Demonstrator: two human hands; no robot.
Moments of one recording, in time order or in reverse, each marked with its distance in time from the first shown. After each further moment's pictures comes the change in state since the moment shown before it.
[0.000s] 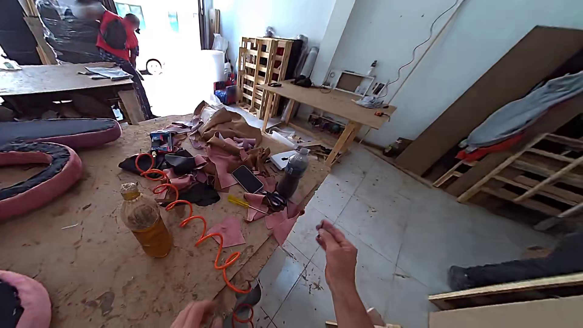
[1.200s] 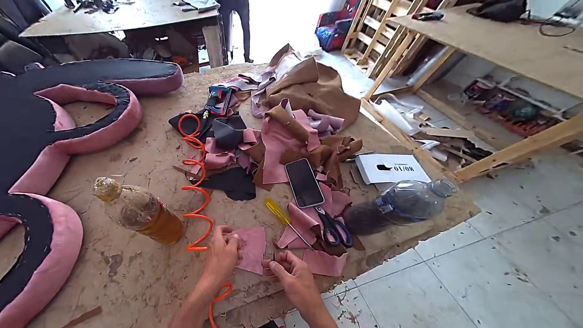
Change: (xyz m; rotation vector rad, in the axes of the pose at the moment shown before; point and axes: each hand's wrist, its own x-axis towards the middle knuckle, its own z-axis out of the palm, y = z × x) left_hand 0.240 -0.056 0.092 -0.413 0.237 -0.866; right_hand 0.055 0.070 0.141 -0.120 -1.087 0.440
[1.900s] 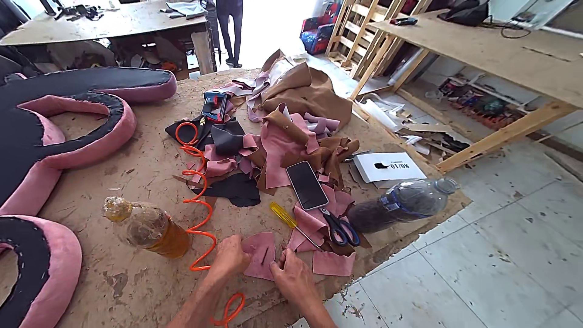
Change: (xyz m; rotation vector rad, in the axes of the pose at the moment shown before) left_hand 0.046 0.014 -0.014 0.822 -0.350 -0.025; right_hand 0.024 -0.017 0.037 -0.758 0.151 0.184
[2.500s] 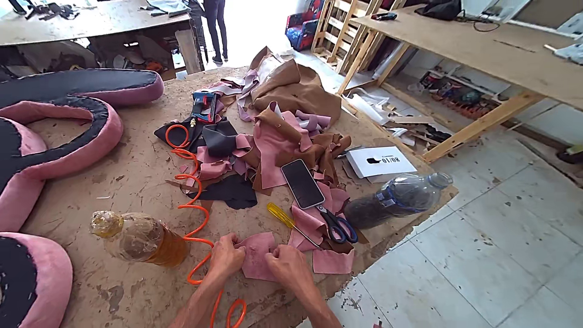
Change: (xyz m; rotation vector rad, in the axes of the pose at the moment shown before) left_hand 0.020 -0.022 0.009 -0.284 0.130 -0.016; right_hand 0.019 -0.025 -0.011 -0.135 -0.084 0.094
